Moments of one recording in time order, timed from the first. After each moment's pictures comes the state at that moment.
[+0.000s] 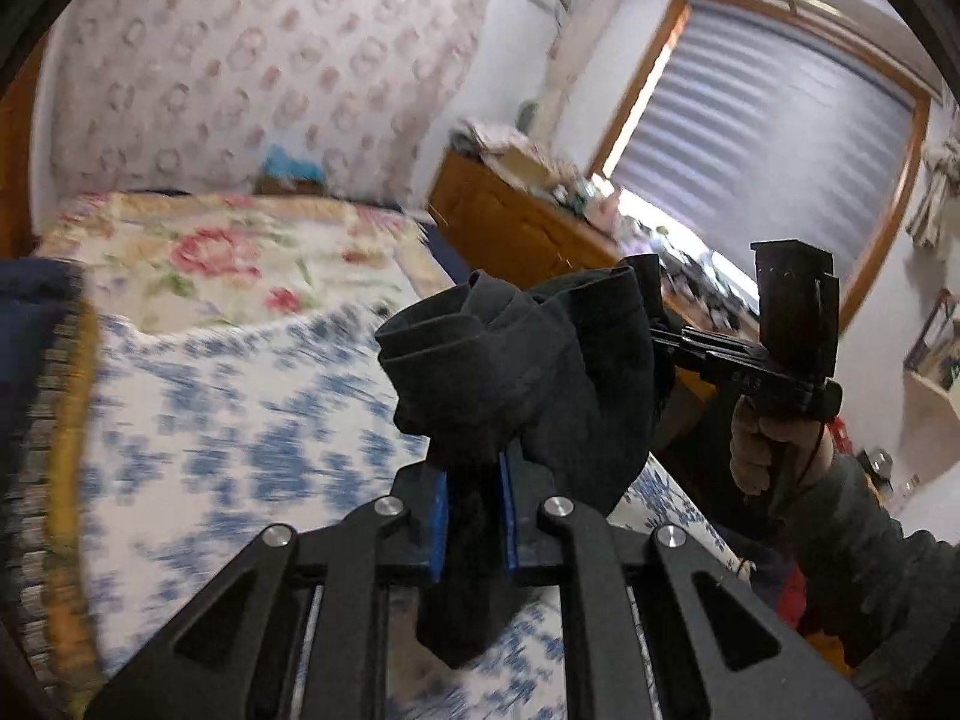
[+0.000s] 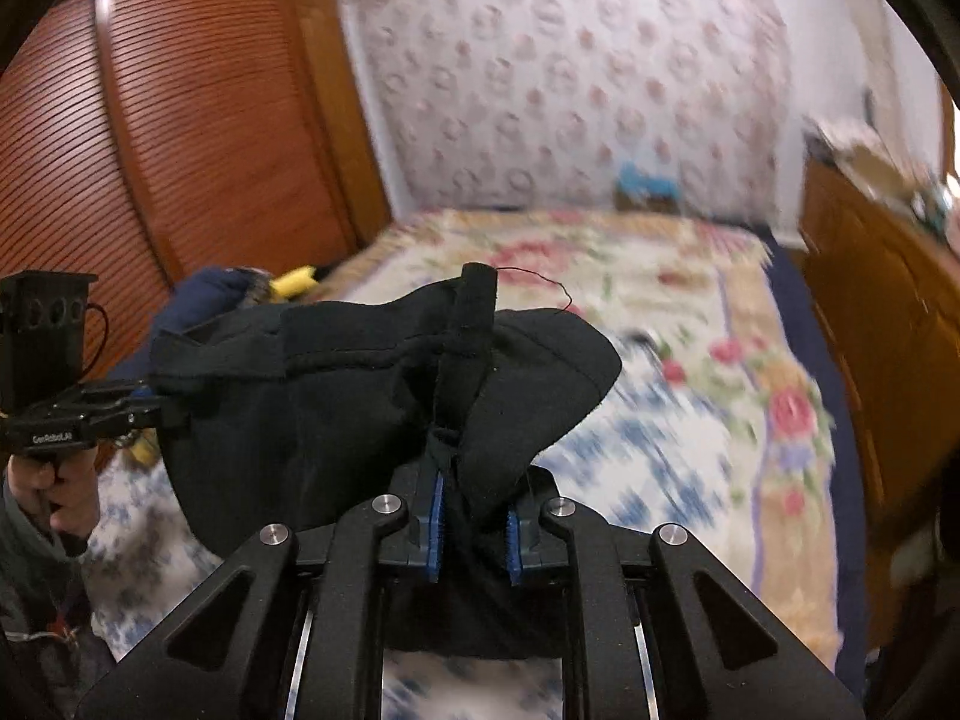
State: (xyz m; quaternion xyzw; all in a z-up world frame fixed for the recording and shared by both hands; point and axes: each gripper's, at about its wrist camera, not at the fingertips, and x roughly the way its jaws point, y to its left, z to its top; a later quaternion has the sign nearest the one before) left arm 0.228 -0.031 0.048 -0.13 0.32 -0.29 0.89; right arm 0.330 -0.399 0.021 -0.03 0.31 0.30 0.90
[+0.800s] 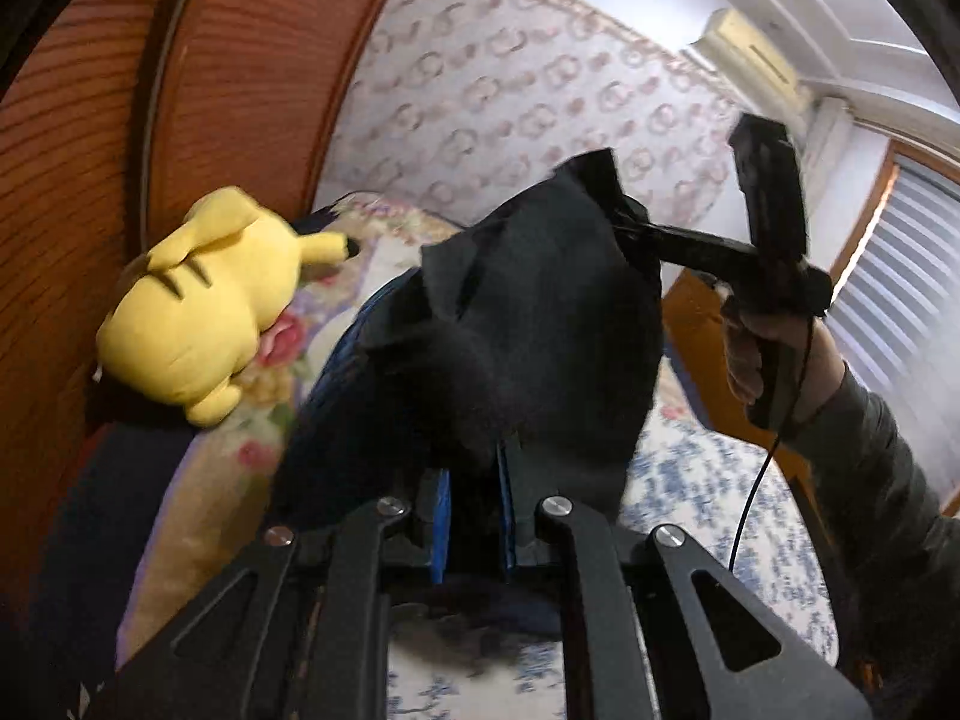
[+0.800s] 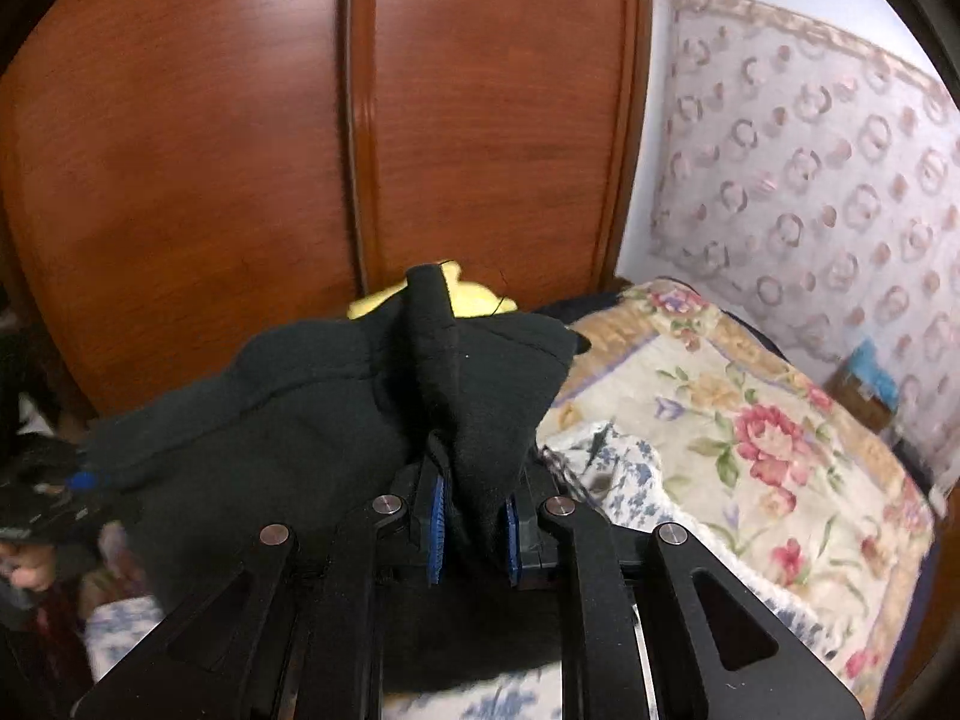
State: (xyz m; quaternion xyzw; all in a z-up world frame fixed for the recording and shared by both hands) left arm 0.155 0.249 -0.003 -0.23 0.29 0.00 0.93; right arm 0.398 0.056 0.055 -0.21 0.26 0.50 0.80
